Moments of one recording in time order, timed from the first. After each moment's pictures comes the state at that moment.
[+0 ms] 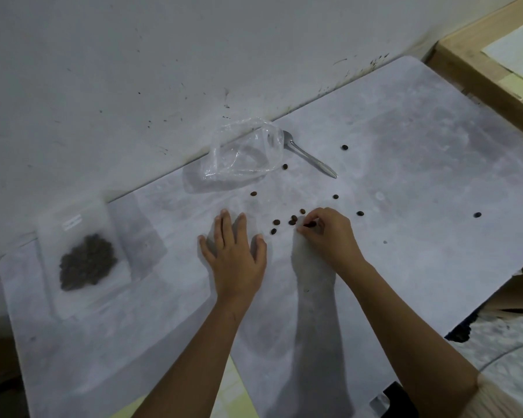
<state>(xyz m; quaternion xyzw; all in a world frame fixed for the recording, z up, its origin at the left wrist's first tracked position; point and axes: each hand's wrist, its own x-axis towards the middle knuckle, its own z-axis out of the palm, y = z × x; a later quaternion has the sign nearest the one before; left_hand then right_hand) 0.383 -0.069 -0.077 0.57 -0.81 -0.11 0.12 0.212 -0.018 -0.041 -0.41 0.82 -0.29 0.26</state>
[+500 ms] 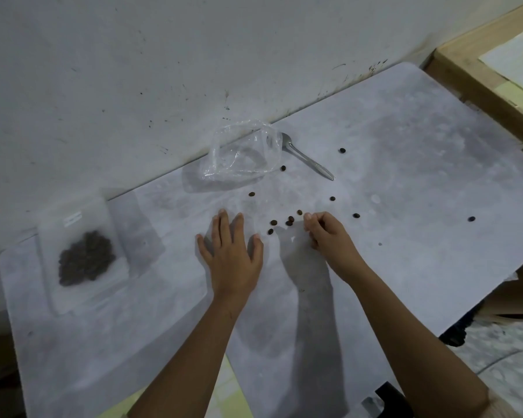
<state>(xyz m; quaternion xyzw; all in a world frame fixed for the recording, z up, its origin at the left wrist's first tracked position) 0.383 -0.068 -0.077 0.57 -0.81 -0.11 0.13 0.219 -0.006 -0.022 -0.26 0.74 -0.45 0.43</state>
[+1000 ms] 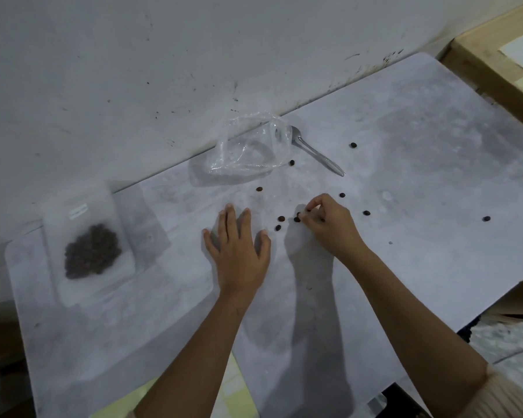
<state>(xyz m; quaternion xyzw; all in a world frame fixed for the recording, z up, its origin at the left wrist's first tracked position) 0.383 -0.068 -0.077 0.57 -0.81 -0.11 0.12 0.212 -0.030 -0.028 -0.40 0.80 -0.33 0.31</state>
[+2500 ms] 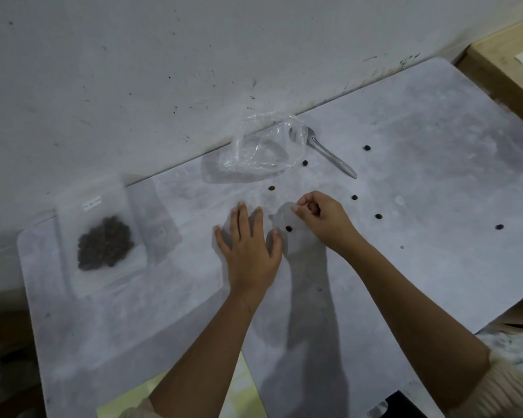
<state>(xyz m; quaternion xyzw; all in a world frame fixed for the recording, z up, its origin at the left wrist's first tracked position) 0.384 -0.069 -0.078 0.56 -0.81 -0.12 0.11 0.229 -0.054 -0.021 -0.42 0.77 -0.33 0.36</state>
